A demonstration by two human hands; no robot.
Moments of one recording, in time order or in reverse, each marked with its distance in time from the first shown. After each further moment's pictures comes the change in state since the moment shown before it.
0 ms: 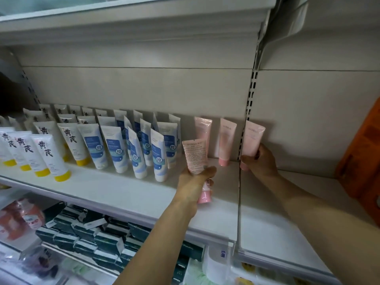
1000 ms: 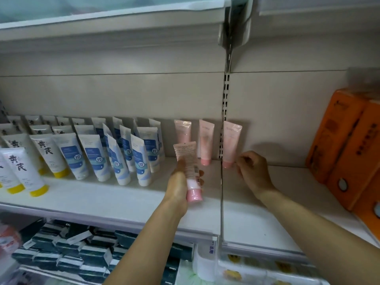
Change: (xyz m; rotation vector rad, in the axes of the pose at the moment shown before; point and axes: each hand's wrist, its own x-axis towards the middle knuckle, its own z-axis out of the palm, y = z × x) left_hand -0.005 0.006 0.016 -0.120 -0.034 -0.145; right_hand -0.056 -0.012 -0.035 0.178 0.055 -0.036
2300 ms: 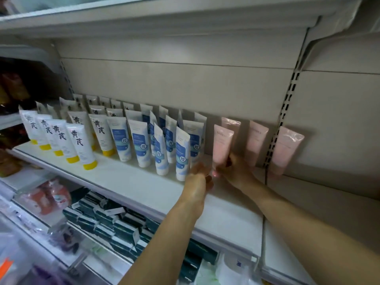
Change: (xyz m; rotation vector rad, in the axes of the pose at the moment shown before) left_hand 0.012 0.014 -0.042 0.010 0.230 0.077; right_hand 0.006 -0.032 0.136 -0.159 -0.581 -0.051
